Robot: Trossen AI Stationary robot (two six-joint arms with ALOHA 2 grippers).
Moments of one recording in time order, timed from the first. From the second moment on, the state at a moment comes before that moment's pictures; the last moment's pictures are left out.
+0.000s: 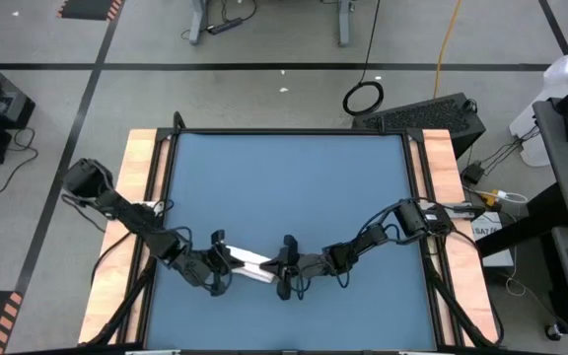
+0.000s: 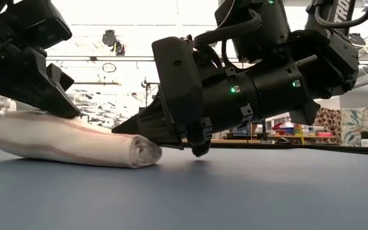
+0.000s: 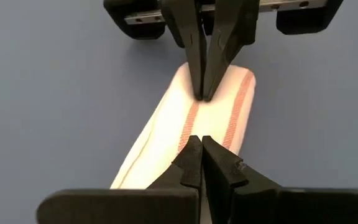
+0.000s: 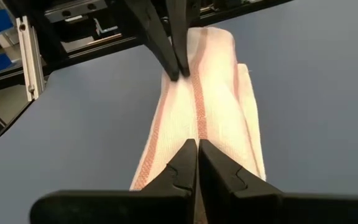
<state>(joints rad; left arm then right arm) -0.66 1.43 0.47 0.20 -0.51 -0.52 0.36 2.29 1.04 0.88 0.36 0.44</state>
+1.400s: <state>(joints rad) -0.68 1.46 0.47 0.20 -0.50 -0.62 0.36 2.30 1.26 0.81 0.34 0.32</state>
